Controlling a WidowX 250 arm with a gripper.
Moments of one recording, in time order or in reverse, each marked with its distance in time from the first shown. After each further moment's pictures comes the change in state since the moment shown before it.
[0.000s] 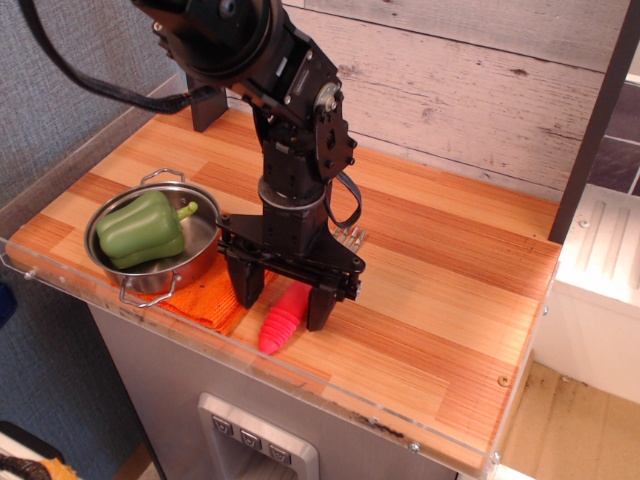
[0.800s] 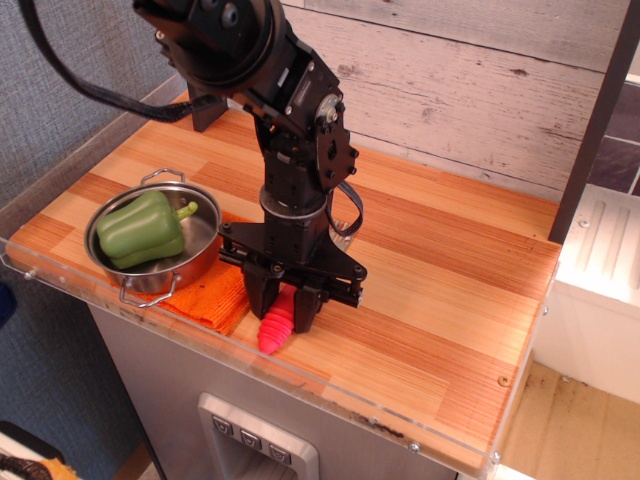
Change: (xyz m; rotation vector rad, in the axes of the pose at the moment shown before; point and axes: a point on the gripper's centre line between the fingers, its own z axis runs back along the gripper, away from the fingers) arm -0.001 -0.002 -0.004 -0.002 -0.014 0.005
